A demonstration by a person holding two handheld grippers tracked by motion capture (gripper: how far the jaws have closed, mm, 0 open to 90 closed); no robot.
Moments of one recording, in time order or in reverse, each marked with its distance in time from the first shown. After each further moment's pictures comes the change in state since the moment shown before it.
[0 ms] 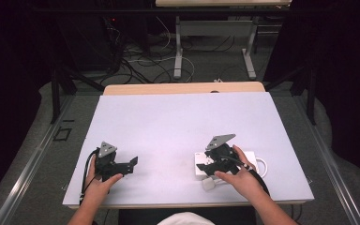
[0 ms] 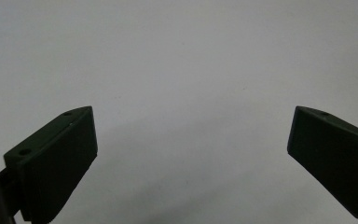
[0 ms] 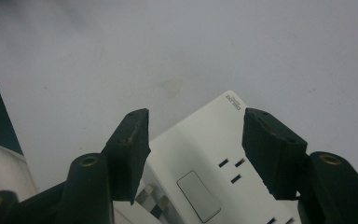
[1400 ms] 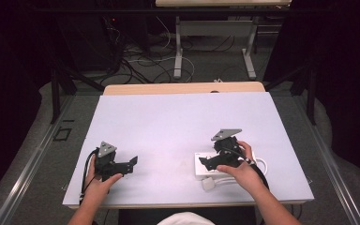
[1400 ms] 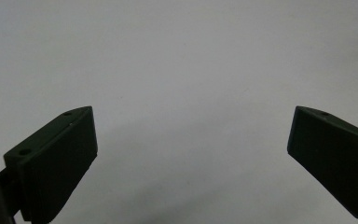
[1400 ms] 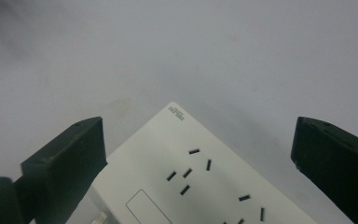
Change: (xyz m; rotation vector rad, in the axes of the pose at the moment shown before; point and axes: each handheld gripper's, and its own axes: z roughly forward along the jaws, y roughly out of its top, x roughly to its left) left arm 0.000 0.000 0.000 -0.010 -0.004 -0.024; right arm -0.021 0.000 0.000 -0.057 -0.142 0.134
